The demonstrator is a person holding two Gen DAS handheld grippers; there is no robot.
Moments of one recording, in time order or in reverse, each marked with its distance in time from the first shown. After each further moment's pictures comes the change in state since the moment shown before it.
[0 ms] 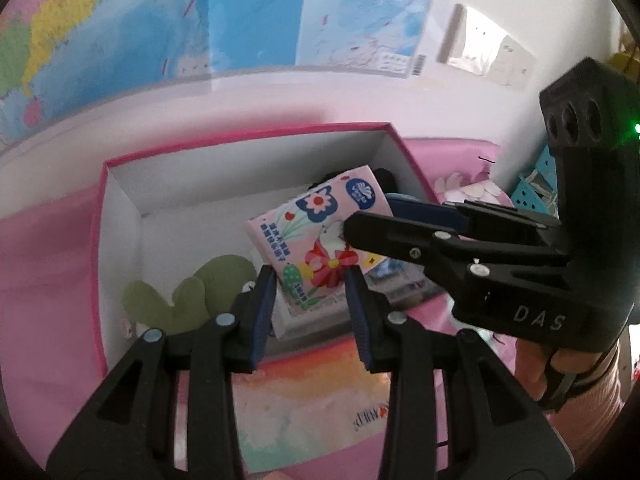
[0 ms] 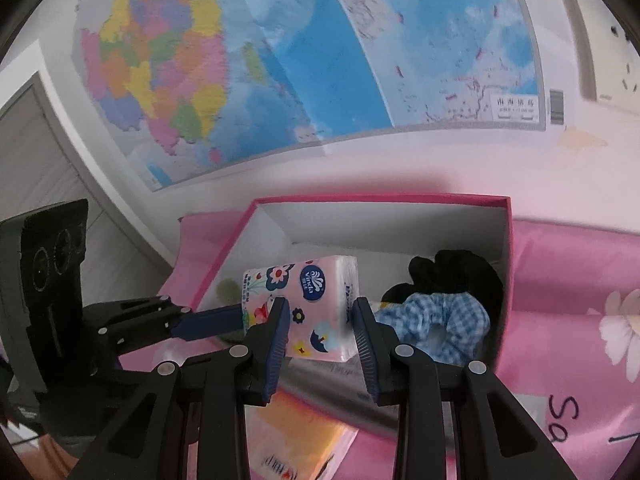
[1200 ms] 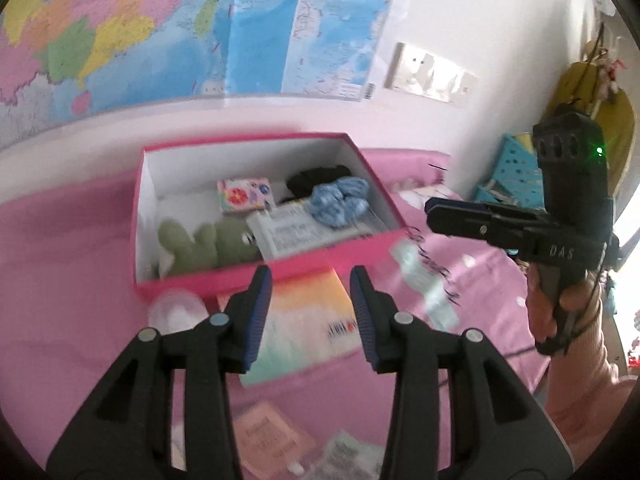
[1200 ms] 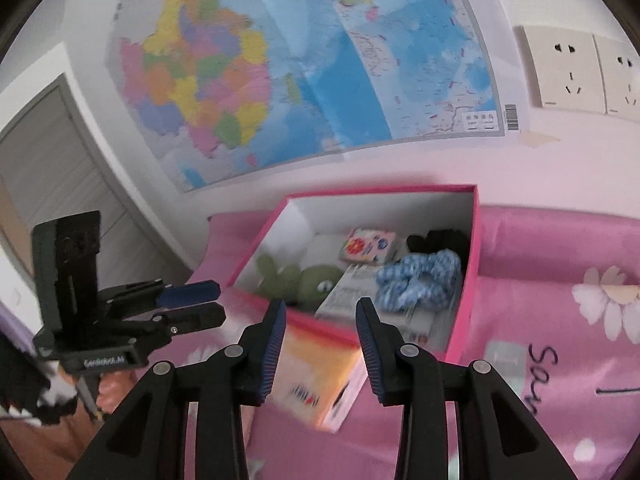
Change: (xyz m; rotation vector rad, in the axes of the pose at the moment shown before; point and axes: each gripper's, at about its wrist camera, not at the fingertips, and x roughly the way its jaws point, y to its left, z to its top) left arm -0.091 0.000 -0.076 0.017 -0.146 -0.119; right arm -0.089 0.013 -0.051 -0.048 -0.057 0.063
